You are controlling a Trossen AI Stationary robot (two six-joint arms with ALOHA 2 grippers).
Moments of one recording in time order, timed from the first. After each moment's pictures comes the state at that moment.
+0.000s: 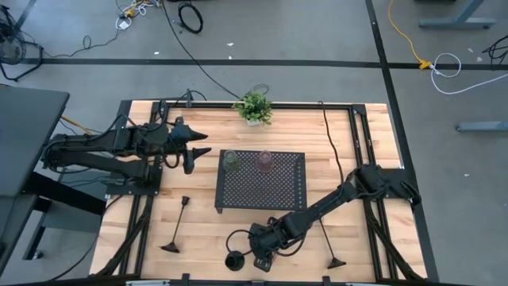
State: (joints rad) left arm 0.02 0.79 0.84 -0.45 -0.29 -0.17; right arm 0.52 2.17 1.61 -0.53 -0.03 0.90
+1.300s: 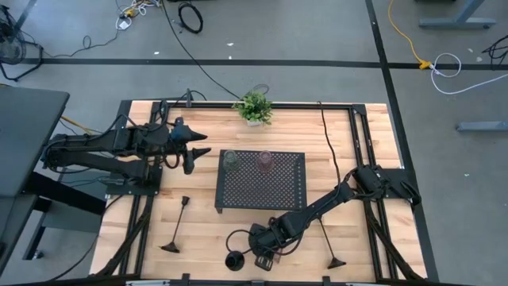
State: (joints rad) left arm 0.02 0.79 0.84 -0.46 -0.29 -0.17; right arm 0.51 2.19 1.60 -0.54 -0.09 0.88
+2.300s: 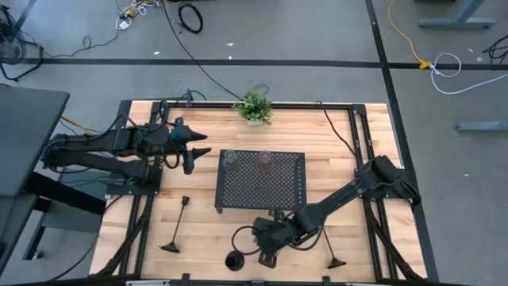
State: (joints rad) left arm 0.02 0.79 0.84 -0.46 -0.29 -0.17; right arm 0.54 2.00 1.62 -0.62 0.15 0.77
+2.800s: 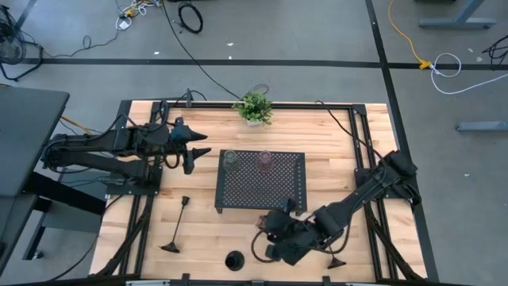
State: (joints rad) left arm 0.02 0.79 0.84 -0.46 -0.29 -0.17; right arm 0.63 1.86 1.62 -0.68 0.64 0.75
